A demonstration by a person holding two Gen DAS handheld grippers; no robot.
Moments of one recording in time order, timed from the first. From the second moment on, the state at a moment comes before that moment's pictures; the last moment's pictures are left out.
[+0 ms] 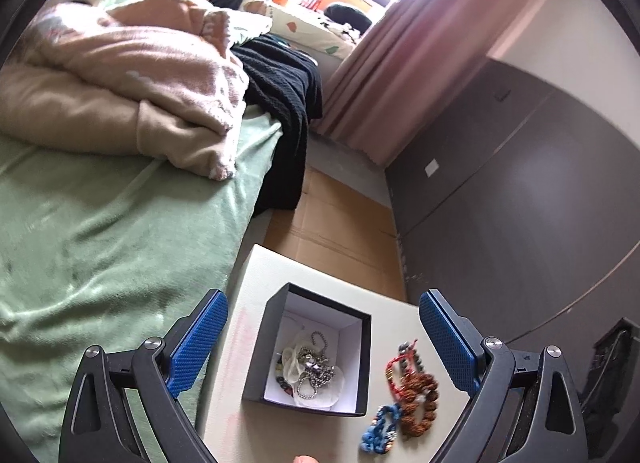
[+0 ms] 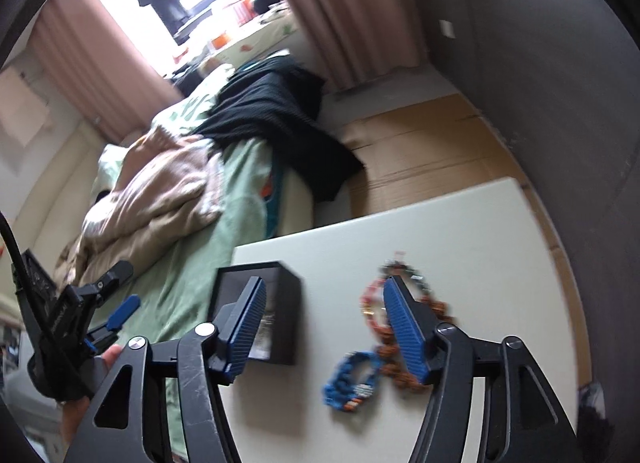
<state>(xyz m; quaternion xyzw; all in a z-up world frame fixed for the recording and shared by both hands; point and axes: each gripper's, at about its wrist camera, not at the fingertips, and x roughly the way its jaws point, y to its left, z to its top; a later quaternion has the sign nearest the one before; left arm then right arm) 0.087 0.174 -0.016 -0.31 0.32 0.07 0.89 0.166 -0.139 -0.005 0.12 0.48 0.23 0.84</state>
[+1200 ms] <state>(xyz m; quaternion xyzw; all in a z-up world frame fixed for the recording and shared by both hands) 0.098 0.016 -0.069 -0.15 0.47 -0.02 0.87 0.142 -0.240 -0.067 0.17 0.55 0.16 0.80</state>
